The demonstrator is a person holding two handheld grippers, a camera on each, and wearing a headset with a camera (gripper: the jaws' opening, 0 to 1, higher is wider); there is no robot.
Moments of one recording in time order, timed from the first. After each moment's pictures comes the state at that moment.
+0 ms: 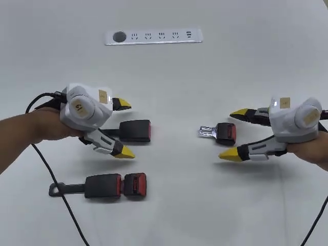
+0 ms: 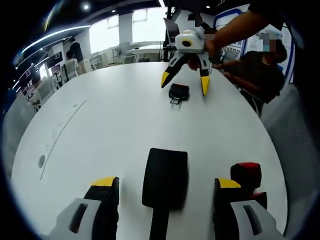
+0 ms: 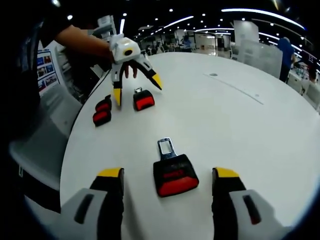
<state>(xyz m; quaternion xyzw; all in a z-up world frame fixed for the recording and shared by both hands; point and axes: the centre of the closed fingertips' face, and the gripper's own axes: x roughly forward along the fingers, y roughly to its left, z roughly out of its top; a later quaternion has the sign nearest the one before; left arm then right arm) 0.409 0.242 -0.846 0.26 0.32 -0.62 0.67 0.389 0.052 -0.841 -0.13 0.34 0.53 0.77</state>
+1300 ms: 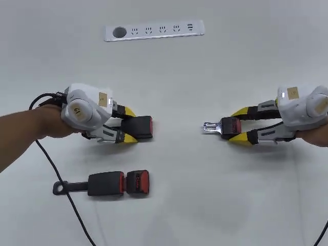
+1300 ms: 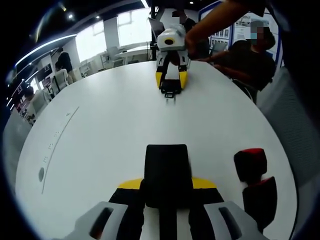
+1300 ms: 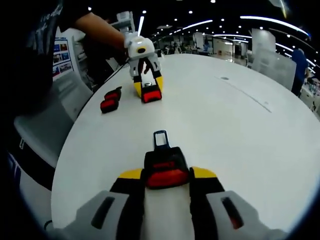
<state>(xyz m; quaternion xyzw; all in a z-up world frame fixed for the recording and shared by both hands) 0.410 0.255 -0.843 0.30 0.28 -0.65 0.64 0.395 0.040 -0.852 -0.17 0.30 0.58 0.74</state>
